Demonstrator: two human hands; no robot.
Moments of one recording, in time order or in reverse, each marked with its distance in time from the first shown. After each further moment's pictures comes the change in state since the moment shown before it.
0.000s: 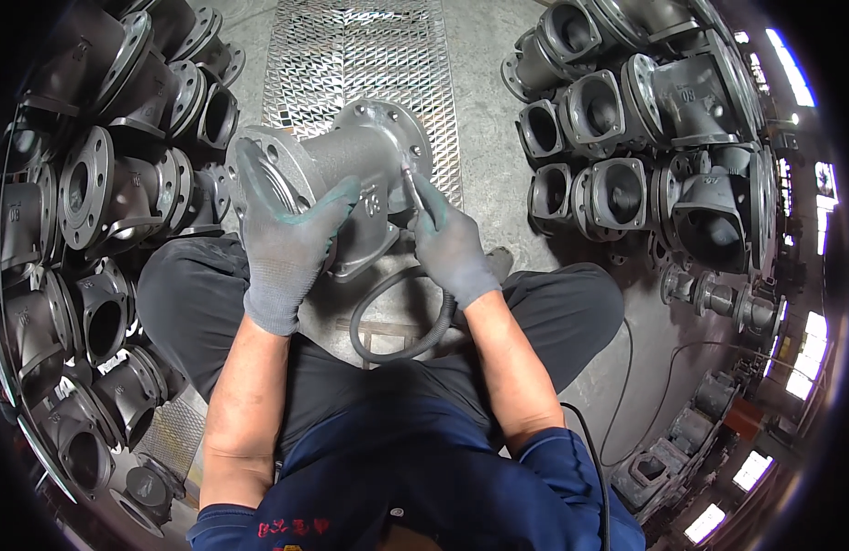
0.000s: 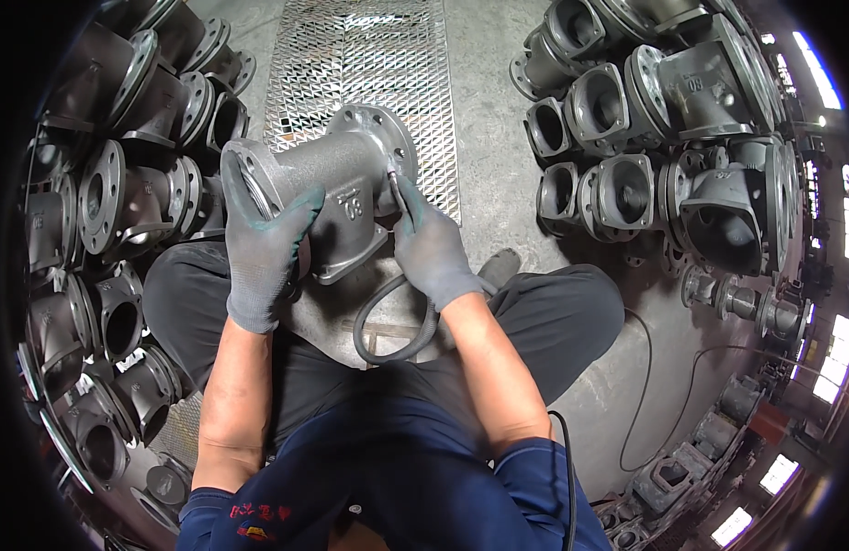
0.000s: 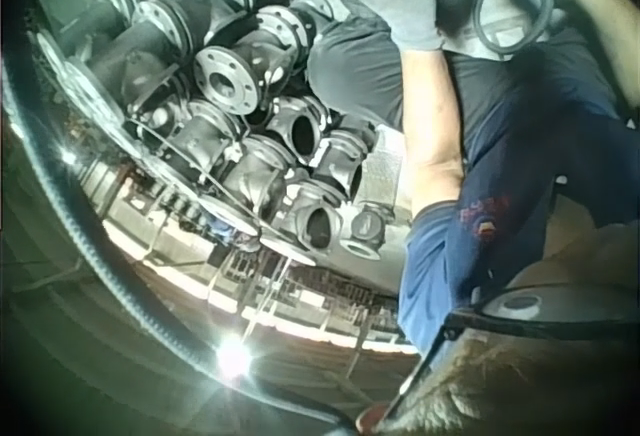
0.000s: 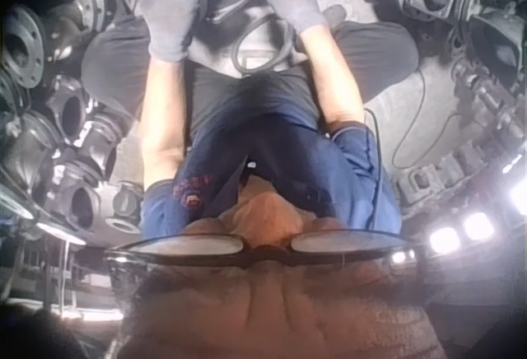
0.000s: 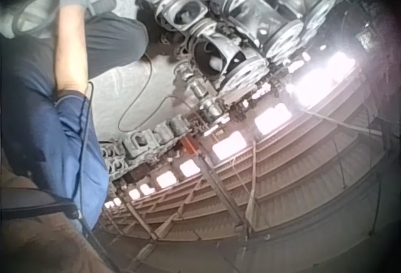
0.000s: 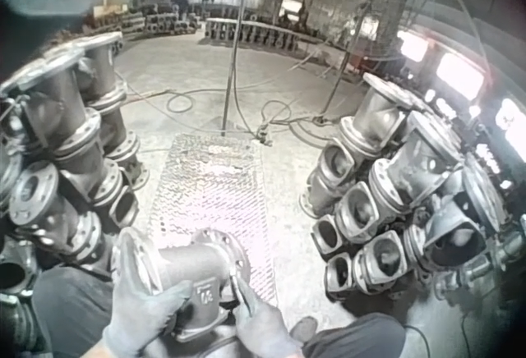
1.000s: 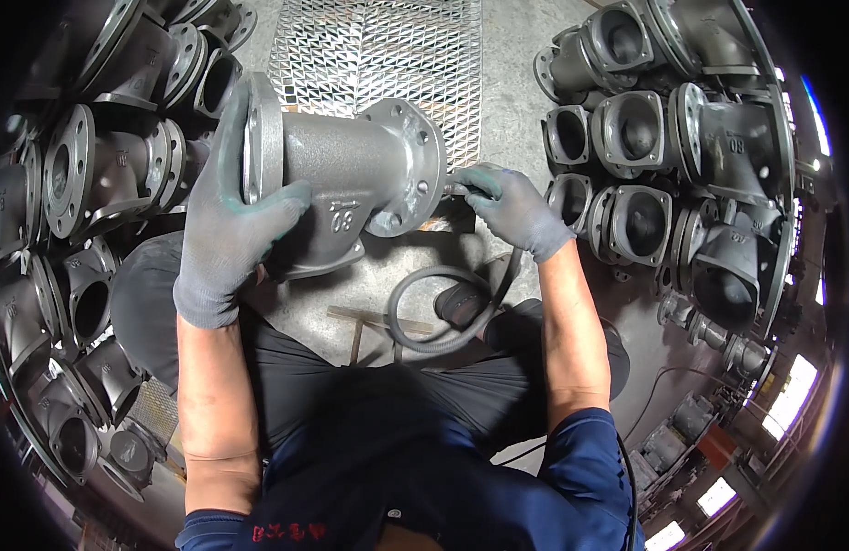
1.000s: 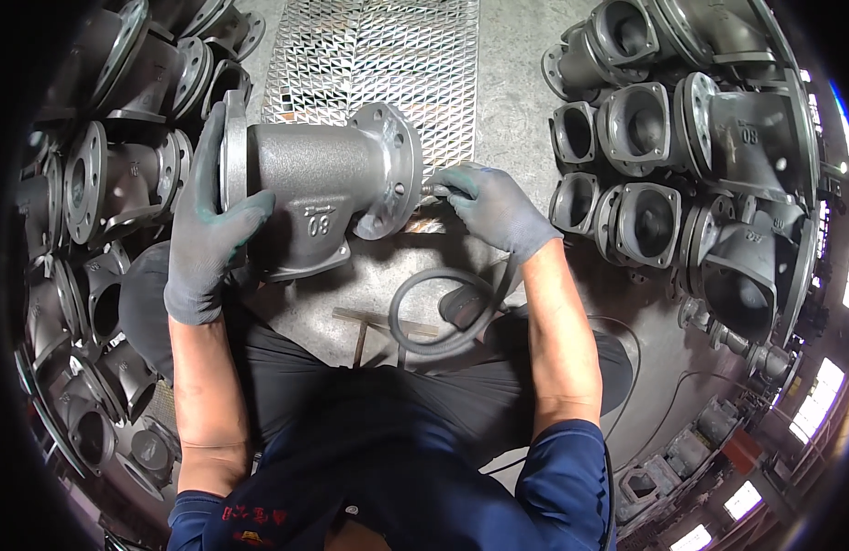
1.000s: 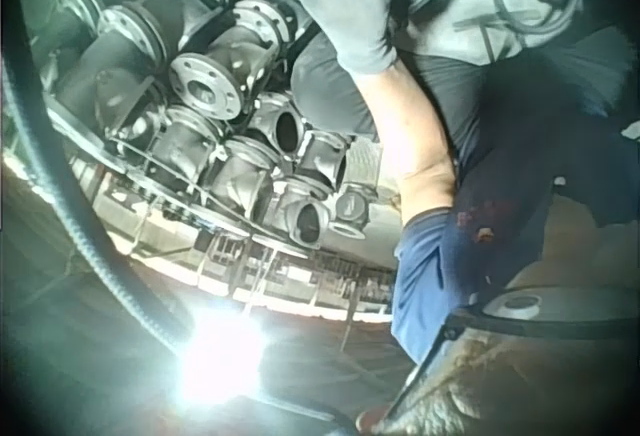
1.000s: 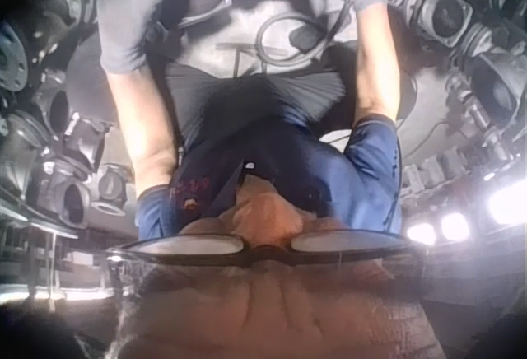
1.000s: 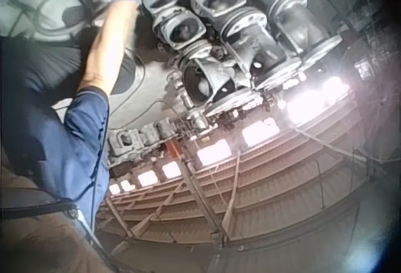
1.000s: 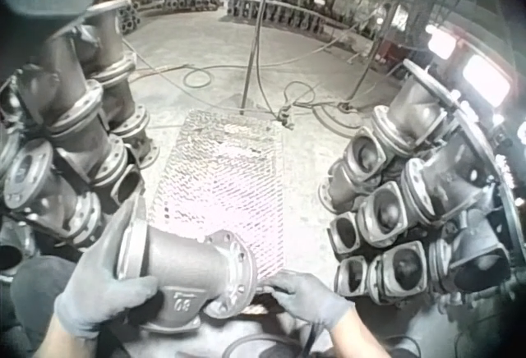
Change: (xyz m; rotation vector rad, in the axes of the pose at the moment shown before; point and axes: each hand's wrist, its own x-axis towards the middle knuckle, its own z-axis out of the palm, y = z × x) left_hand 0.054 0.011 -0.030 -0.015 -0.232 -0.056; right_hand 0.099 0.059 -0.079 -0.171 -0.465 -0.269
